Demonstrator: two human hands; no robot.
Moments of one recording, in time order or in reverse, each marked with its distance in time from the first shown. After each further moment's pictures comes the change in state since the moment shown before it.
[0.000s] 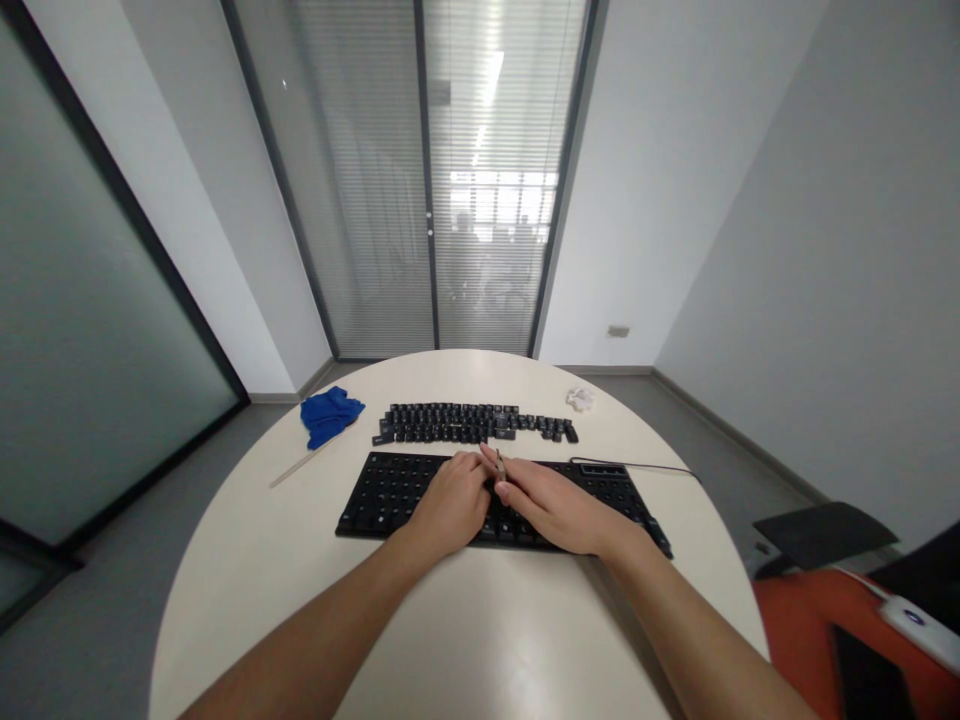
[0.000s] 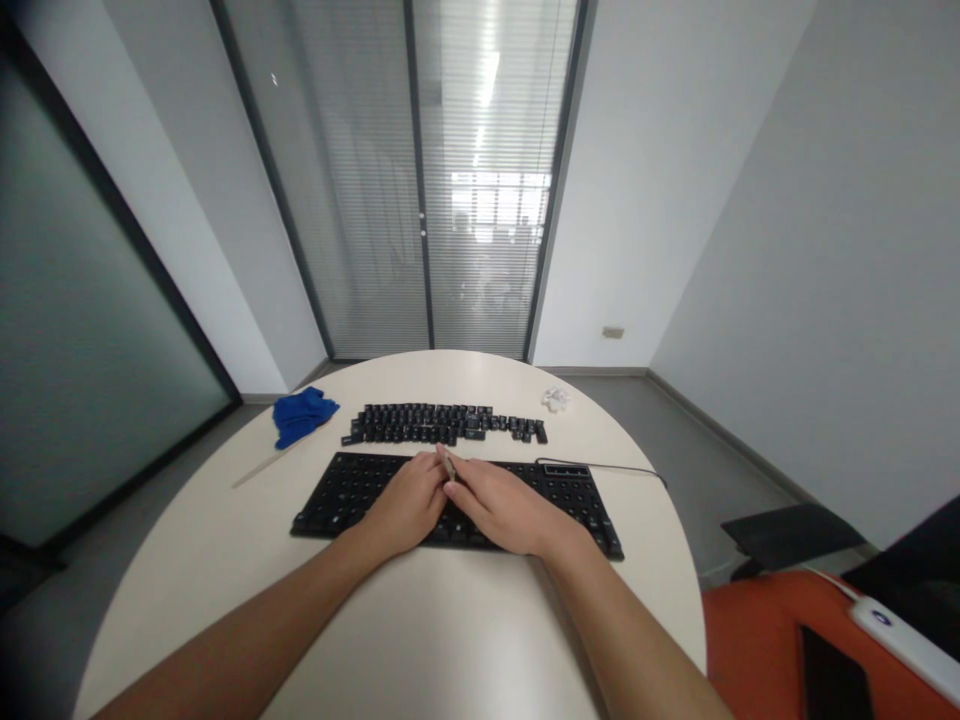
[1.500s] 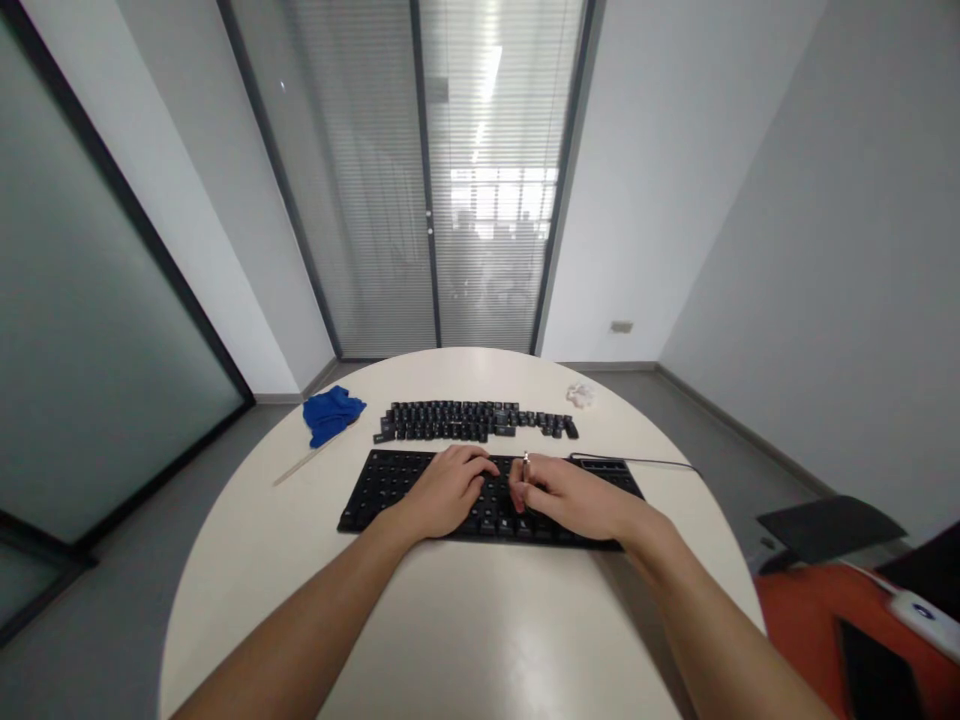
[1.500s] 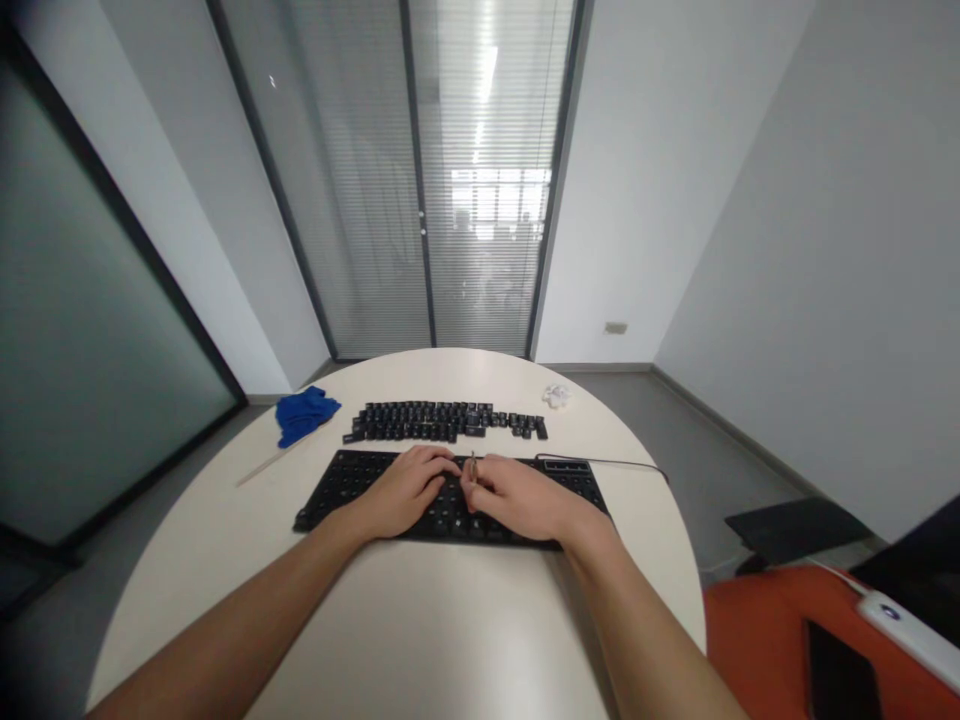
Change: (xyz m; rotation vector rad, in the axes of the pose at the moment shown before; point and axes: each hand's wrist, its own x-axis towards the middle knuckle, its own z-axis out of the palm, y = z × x) left_hand 0.001 -0.023 -0.006 -0.051 -0.074 0.092; right_hand -0.006 -0.001 -0.022 0.100 -0.133 0.108
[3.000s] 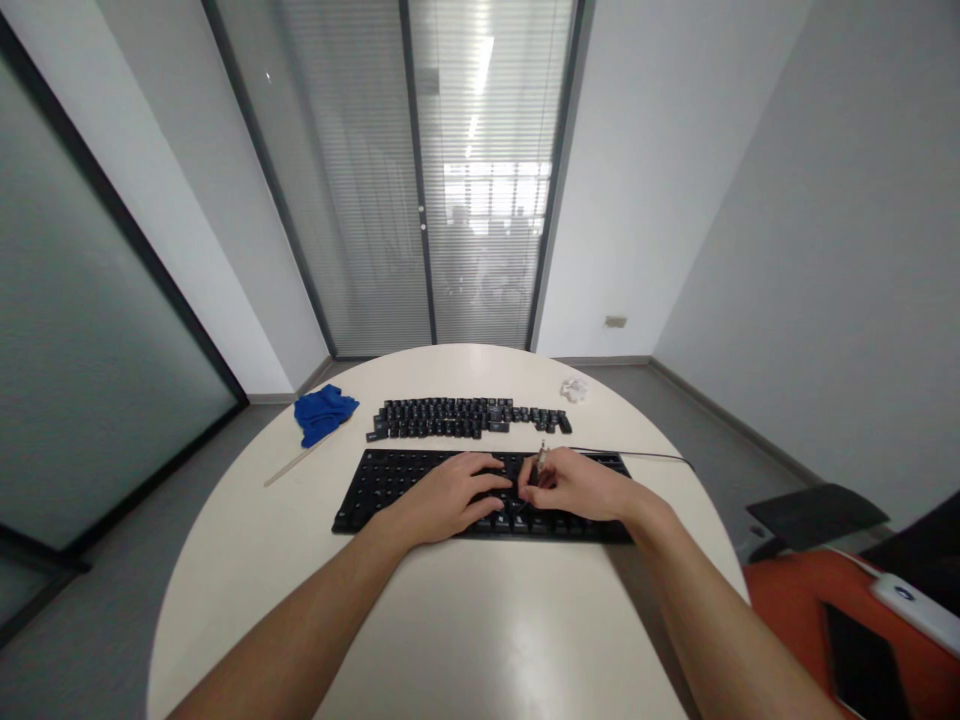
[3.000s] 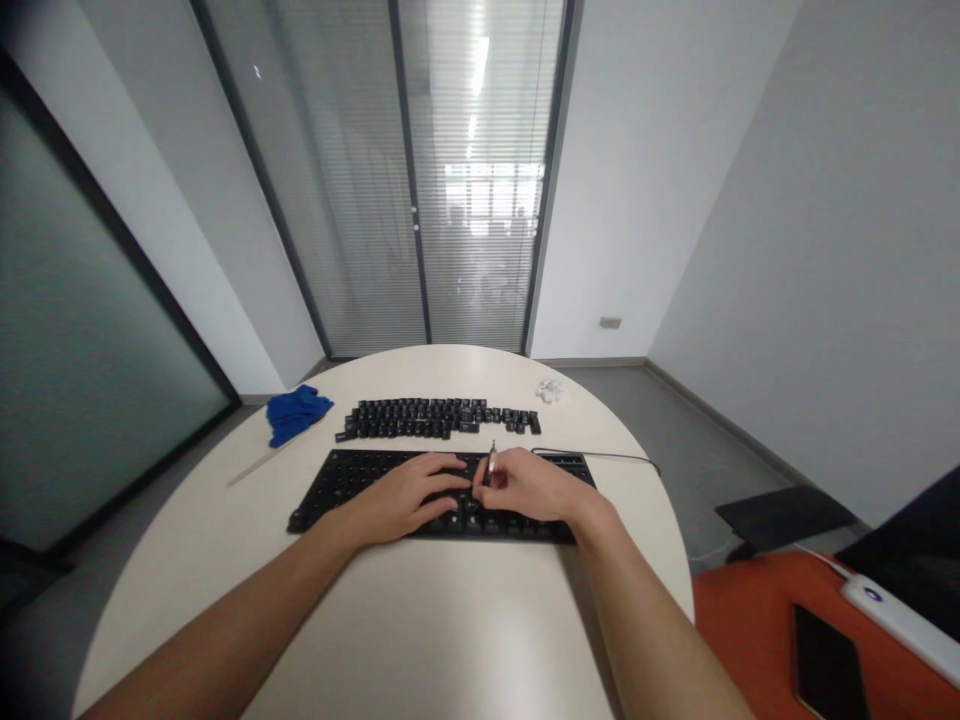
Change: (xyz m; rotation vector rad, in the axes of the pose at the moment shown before) left_hand 0.001 0.020 -0.013 -0.017 -0.113 0.215; right_hand -0.005 0.033 -0.004 0.148 -0.041 0.171
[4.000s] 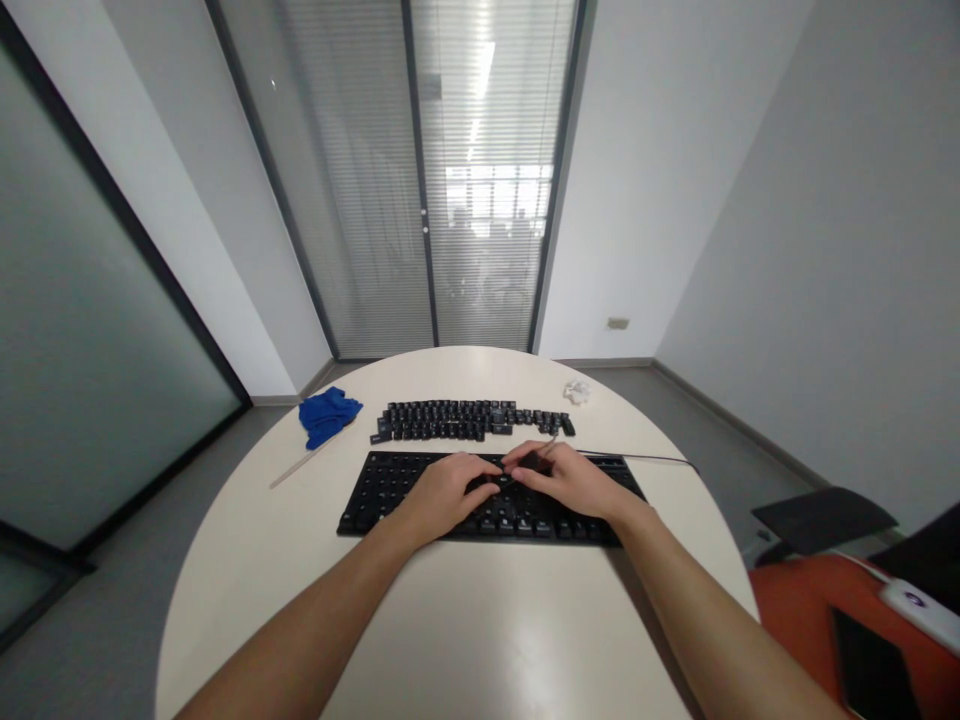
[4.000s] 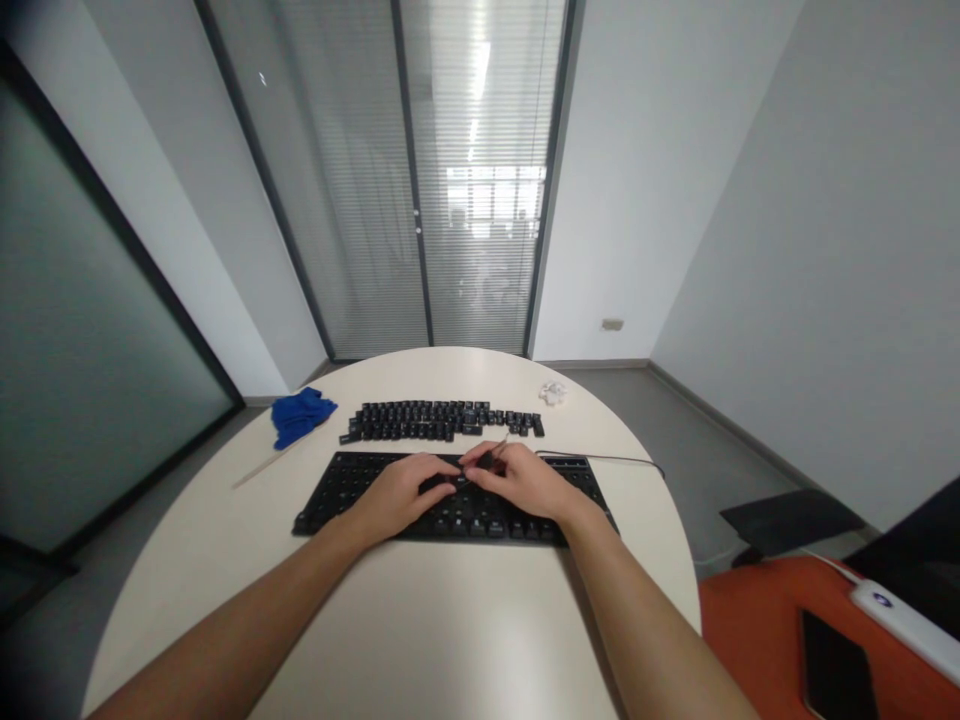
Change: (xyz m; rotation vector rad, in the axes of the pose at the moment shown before) left_hand -0.002 -0.006 0.008 -0.091 0.195 -0.171; right_hand 0.013 0.007 0.008 0.044 0.215 -0.150
